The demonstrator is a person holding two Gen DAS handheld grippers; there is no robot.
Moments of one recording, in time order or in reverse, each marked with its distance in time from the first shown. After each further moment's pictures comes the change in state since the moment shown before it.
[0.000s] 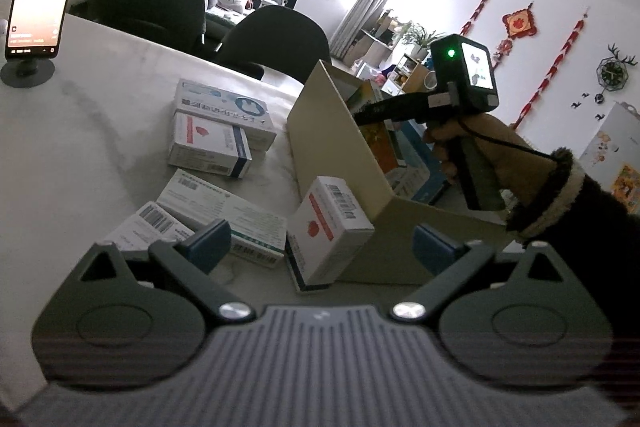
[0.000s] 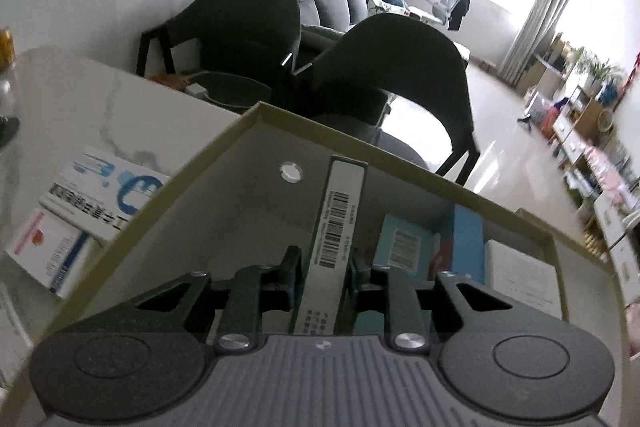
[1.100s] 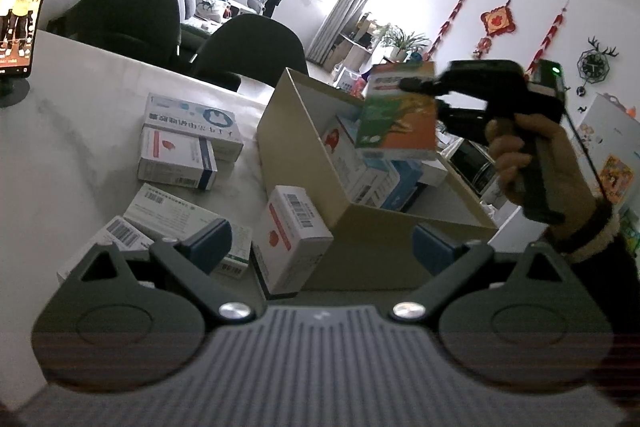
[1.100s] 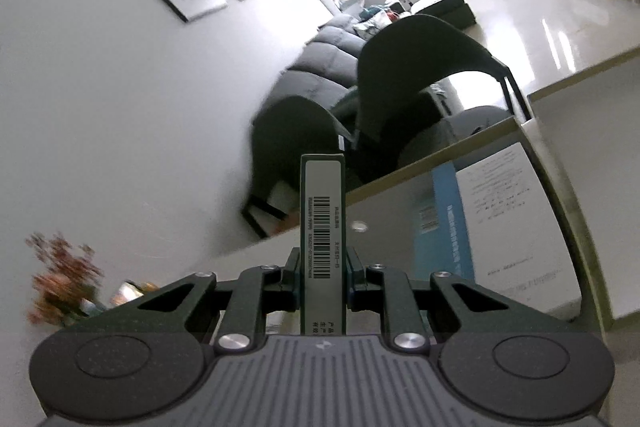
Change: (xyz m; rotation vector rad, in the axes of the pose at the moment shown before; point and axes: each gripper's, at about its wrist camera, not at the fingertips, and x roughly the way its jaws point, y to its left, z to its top) left arm 0.000 -0.024 0.001 0.044 -0.021 -0.046; right arm -0.109 -0.123 -0.045 0.768 -0.172 0.487
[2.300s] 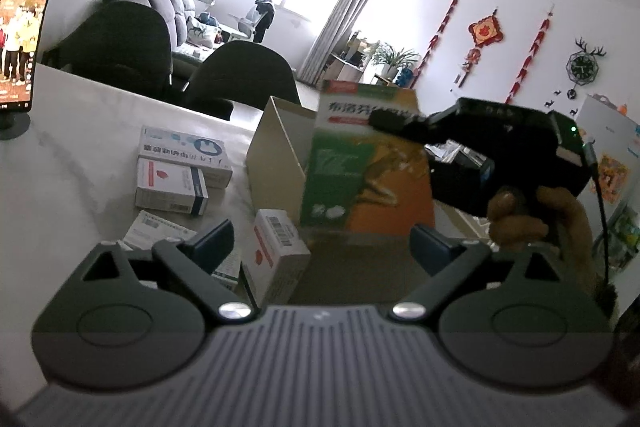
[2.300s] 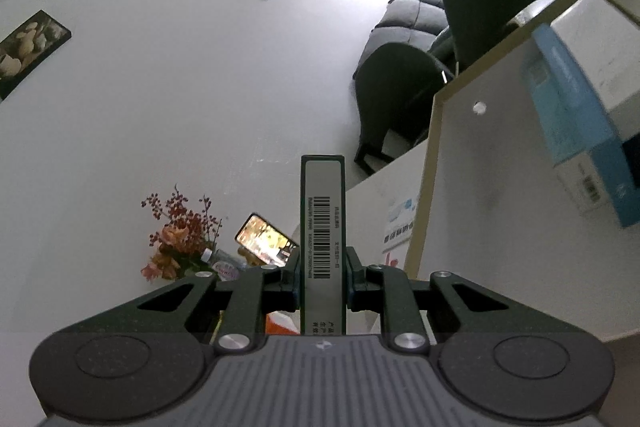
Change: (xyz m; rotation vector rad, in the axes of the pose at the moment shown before) left arm -0.016 -0.016 0.002 0.044 -0.066 -0.008; right arm -0.041 0.028 -0.085 0.119 0.089 0.377
